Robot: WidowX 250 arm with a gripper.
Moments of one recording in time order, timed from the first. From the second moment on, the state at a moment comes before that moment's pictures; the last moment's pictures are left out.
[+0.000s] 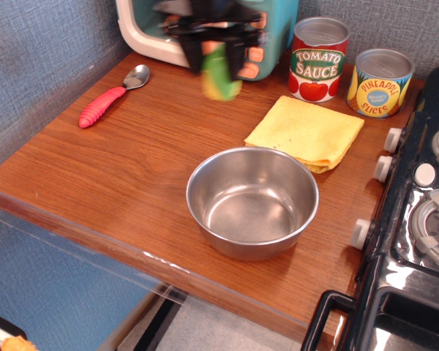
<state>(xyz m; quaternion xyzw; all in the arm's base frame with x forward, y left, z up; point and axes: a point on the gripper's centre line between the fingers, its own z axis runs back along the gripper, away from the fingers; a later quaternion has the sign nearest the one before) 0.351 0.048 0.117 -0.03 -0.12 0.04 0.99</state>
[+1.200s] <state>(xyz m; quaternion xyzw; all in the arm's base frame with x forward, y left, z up) 0.232 0.141 0.037 0.02 -0.03 0.10 0.99</state>
